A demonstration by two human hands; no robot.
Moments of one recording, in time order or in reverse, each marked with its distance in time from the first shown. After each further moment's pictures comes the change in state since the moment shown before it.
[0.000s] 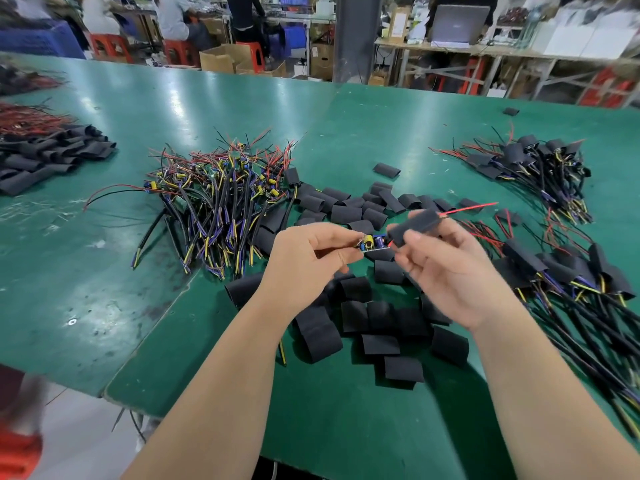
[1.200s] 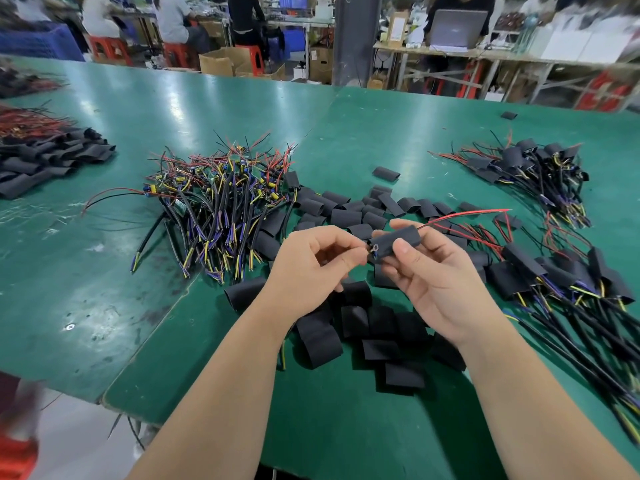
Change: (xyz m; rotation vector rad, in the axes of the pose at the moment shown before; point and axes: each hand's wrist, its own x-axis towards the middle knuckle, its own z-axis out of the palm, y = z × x) left_hand 0.000 0.004 0.002 -0.045 -0.041 0.053; right_hand -0.006 0.015 0.009 -0.014 -0.057 -0.028
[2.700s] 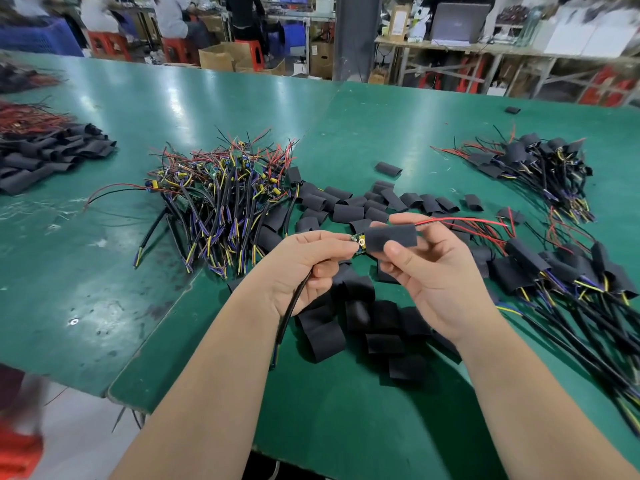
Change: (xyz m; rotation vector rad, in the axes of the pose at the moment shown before) left_hand 0.005 0.001 -0.010 -0.702 -0.080 -0.642; right_hand -0.004 0.000 0.012 -0.150 0.015 -0.107
